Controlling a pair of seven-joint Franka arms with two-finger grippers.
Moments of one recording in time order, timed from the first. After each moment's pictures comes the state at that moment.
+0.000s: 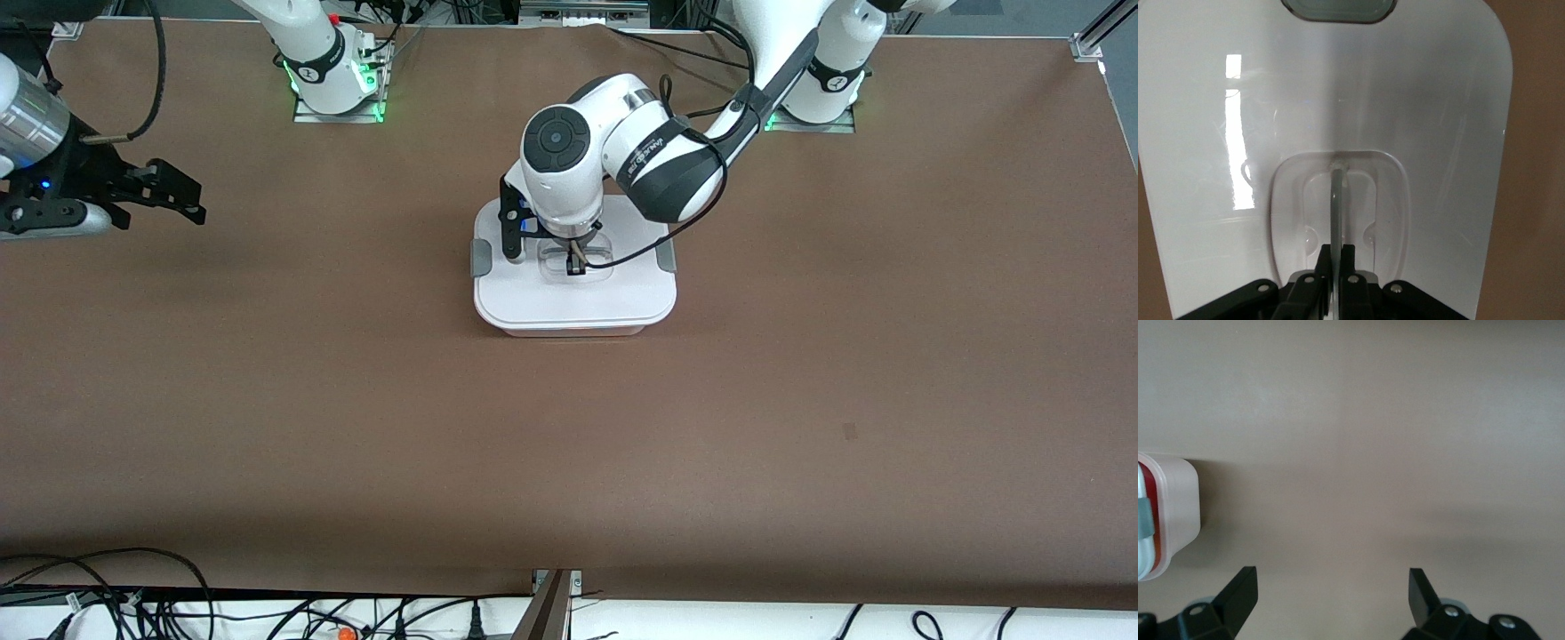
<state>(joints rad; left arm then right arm) -0.56 0.66 -0.32 -1.28 0.13 1.79 0.61 0.20 -0.03 -0.13 -1.65 0.02 1.63 0.01</state>
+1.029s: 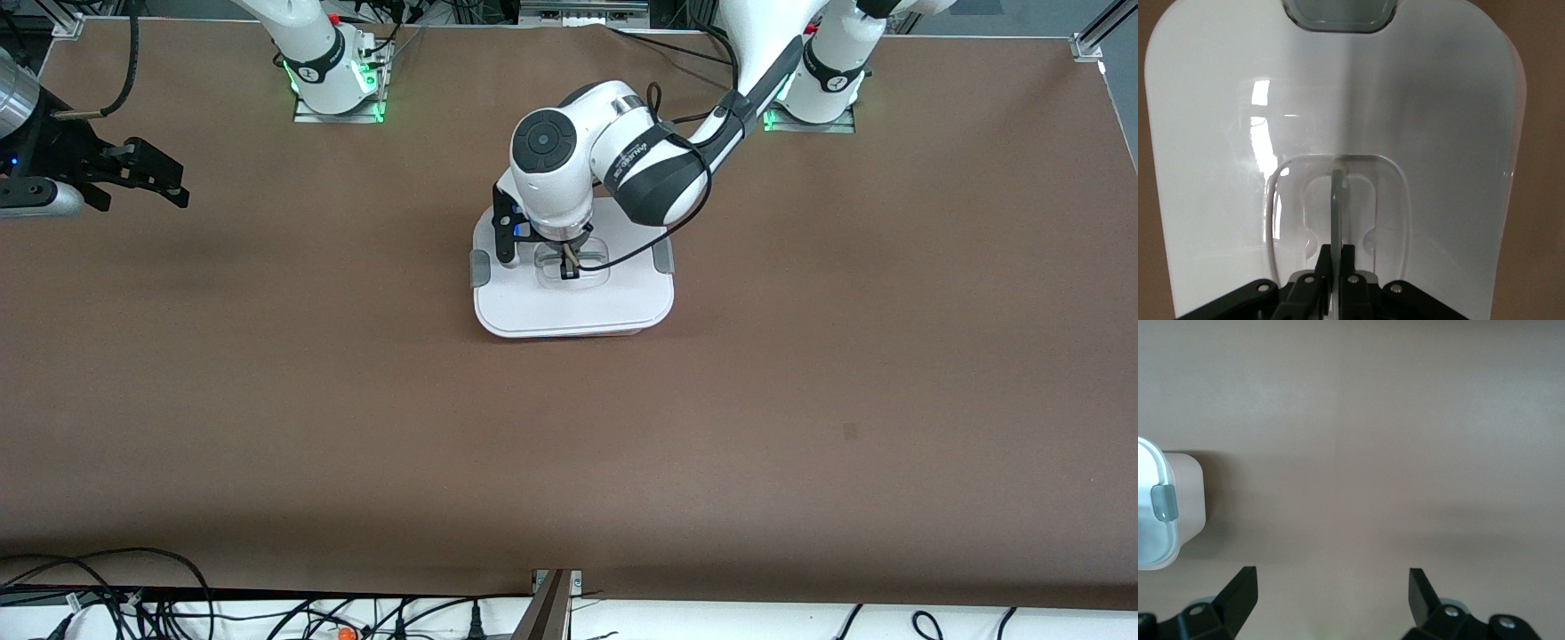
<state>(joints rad) -0.60 0.69 -0.31 -1.27 0.17 1.82 0.56 0.20 -0.03 -0.13 -1.61 0.02 1.56 0.02</state>
